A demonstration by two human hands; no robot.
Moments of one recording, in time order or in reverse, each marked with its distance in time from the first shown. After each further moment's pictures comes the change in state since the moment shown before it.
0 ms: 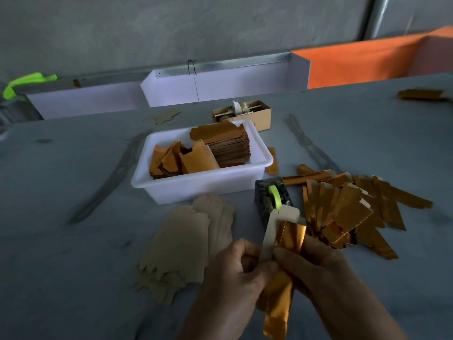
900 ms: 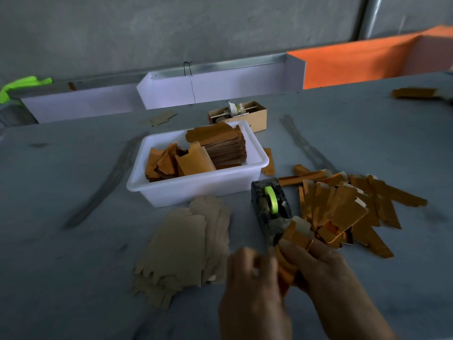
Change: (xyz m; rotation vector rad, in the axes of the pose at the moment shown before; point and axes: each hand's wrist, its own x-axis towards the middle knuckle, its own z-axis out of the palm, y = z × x) left_hand -0.017 0.007 0.043 0.860 0.255 0.276; right_hand 0.004 0.003 0.001 0.058 0.159 0.065
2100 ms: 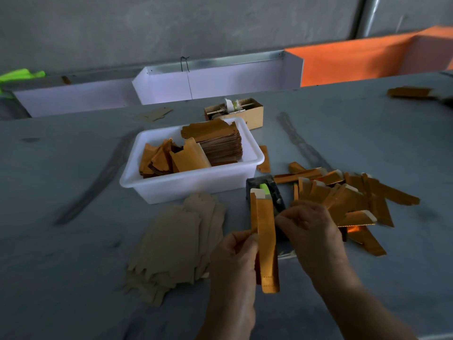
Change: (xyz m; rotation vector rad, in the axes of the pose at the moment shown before) left_hand 0.034 -0.012 0.010 -1.121 0.031 -0.638; right_hand 0.050 -0.002 -0.012 -0.609 0.232 -0.398
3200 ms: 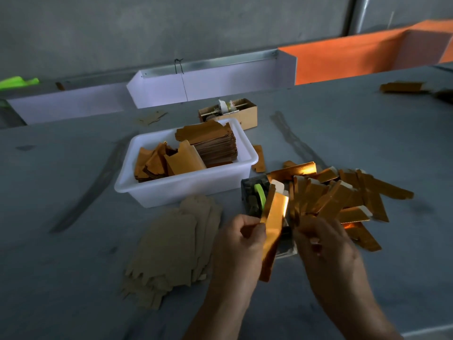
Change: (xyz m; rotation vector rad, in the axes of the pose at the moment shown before) left_hand 0.013 0.010 0.009 0.476 -0.076 0.222; right_hand -0.035 0.006 -0.019 -0.159 0.131 -0.145
